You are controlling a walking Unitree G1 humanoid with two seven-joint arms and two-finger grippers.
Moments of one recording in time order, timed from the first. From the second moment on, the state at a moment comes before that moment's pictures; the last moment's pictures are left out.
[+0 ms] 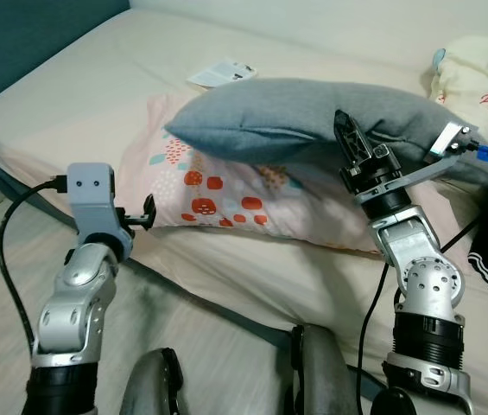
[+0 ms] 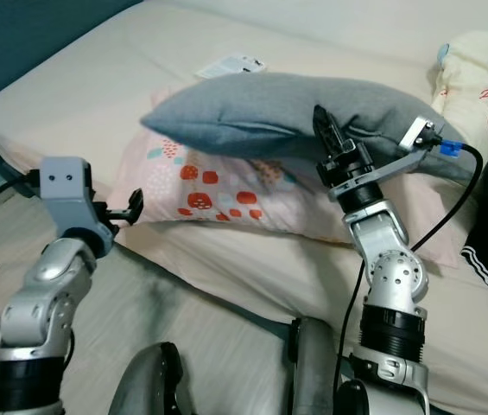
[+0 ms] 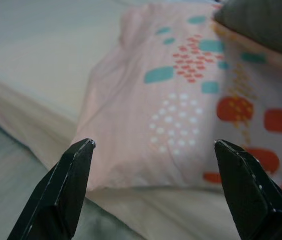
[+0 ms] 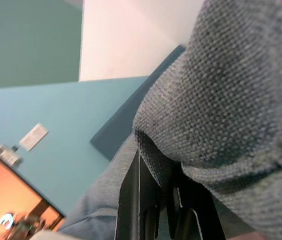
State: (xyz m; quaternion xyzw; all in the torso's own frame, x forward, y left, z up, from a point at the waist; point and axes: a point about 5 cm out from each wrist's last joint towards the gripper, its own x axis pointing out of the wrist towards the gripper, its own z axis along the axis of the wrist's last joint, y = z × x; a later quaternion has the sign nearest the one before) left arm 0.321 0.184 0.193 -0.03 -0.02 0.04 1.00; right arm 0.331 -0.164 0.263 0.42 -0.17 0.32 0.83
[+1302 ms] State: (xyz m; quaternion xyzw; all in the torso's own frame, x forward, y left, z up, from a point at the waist) left arm 0.314 0.162 0.144 -0.02 0.03 0.02 1.00; right arm 0.285 -0.148 0.184 0.38 -0.04 0.31 0.87
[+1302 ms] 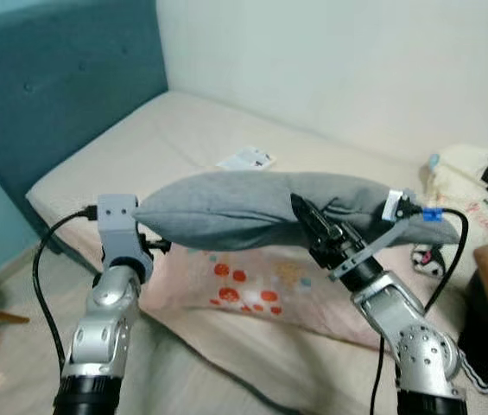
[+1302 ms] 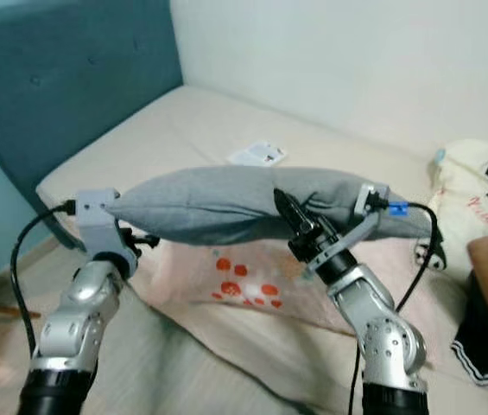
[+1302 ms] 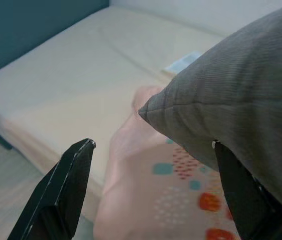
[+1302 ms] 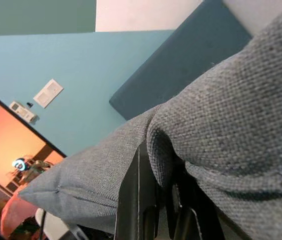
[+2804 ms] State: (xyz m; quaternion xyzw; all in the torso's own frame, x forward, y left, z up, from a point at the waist) left arm 0.291 0.157 0.114 -0.09 0.03 0.00 1.00; right arm 0.272 -0.157 0.131 0.17 0.02 0.22 0.96
